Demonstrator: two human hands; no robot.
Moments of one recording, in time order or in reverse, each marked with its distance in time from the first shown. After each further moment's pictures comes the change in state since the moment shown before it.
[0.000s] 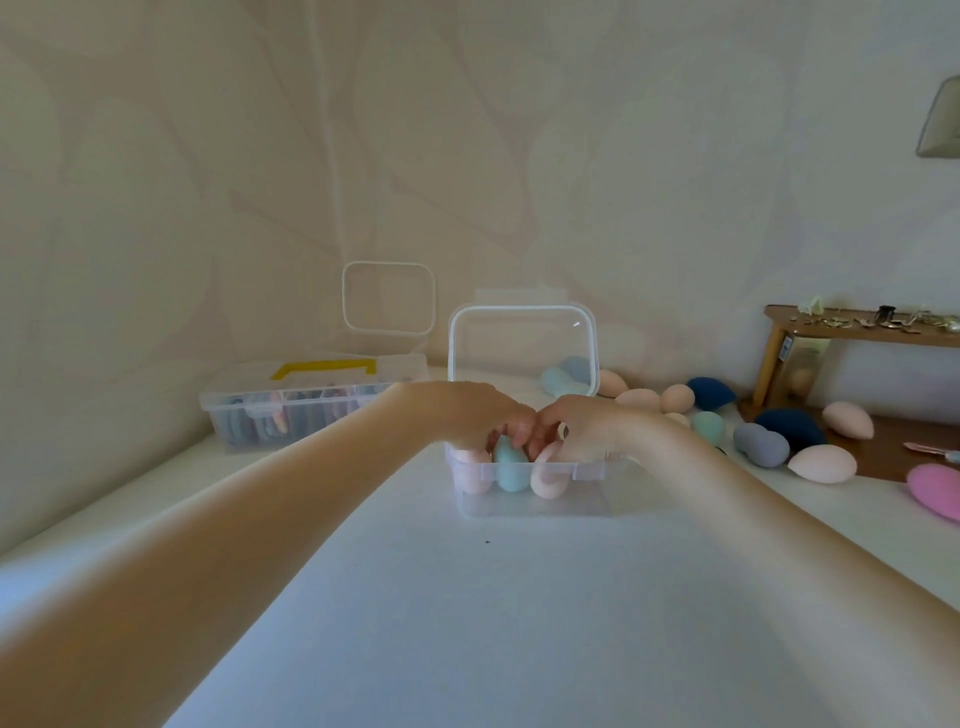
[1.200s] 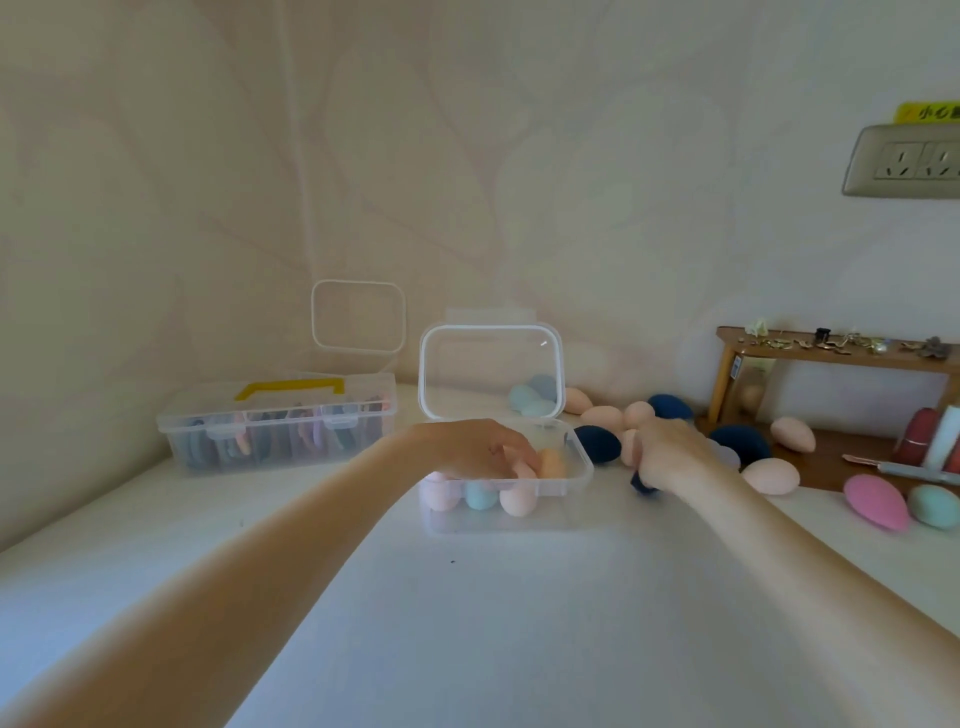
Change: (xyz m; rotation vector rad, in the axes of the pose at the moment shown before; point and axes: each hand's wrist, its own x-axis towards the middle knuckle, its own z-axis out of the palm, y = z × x) left_hand 0.001 0.026 0.008 -0.372 -0.010 -0.005; right_hand -0.017 0.080 -0.010 -0.191 0.348 0.586
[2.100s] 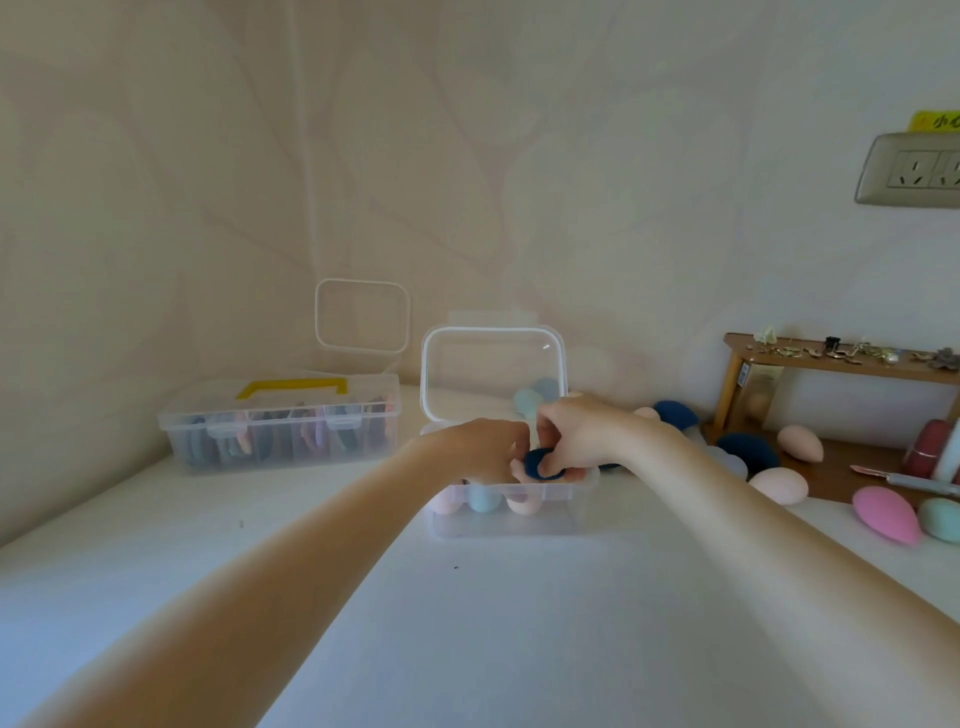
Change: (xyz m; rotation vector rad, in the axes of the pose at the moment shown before) left_hand 0.009 0.008 0.005 0.095 0.140 -0.050; right_hand -0.028 -0.066 -0.027 0.026 -0.207 -0.461
